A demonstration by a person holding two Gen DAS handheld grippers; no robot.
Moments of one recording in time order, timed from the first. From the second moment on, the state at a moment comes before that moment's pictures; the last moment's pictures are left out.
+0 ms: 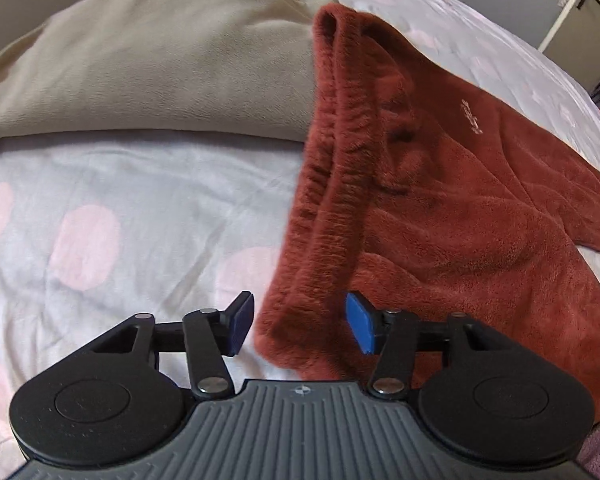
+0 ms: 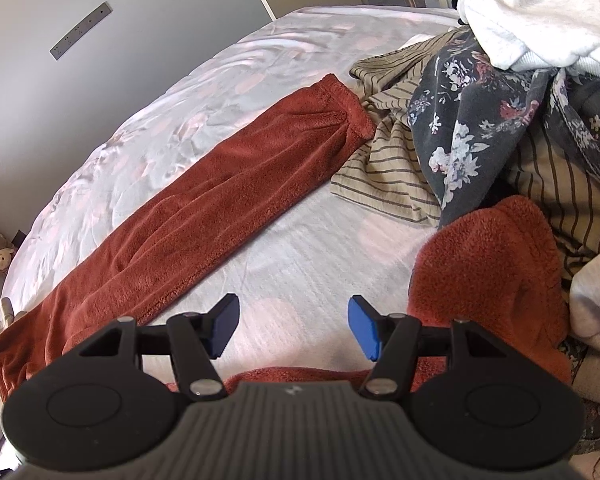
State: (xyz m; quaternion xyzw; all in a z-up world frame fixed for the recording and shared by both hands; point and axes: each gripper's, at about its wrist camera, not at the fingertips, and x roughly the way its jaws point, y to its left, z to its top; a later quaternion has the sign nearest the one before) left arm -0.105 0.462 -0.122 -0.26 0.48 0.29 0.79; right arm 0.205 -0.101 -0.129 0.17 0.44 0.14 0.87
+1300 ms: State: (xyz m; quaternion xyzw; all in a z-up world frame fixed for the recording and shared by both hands) left arm -0.038 0.408 -0.144 -0.09 0.55 0.35 0.75; right arm 0.200 -0.209 -0.113 0.04 0.39 0.15 0.91
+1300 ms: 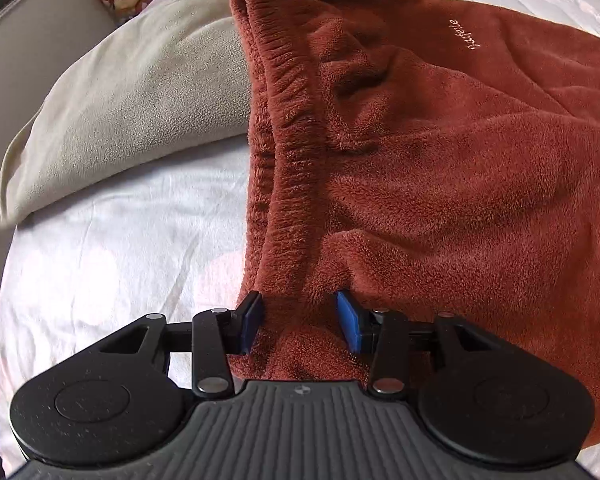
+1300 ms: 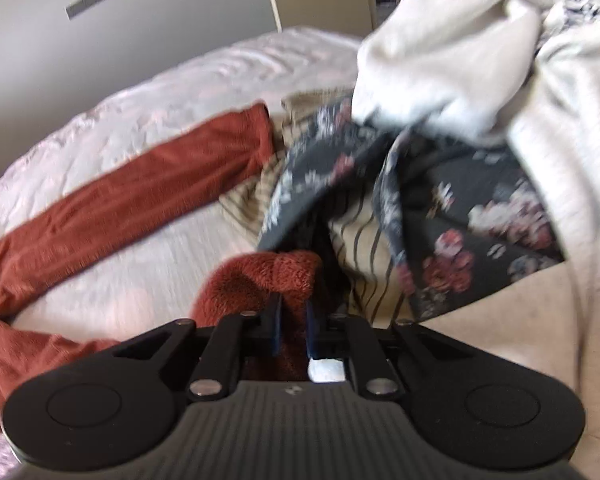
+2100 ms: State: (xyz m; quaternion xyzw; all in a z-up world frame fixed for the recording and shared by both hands) left arm -0.036 0.405 -0.149 -0.09 0.55 0.35 0.75; right arm 0.259 -0.211 -0.014 0.02 0.35 0.18 0.92
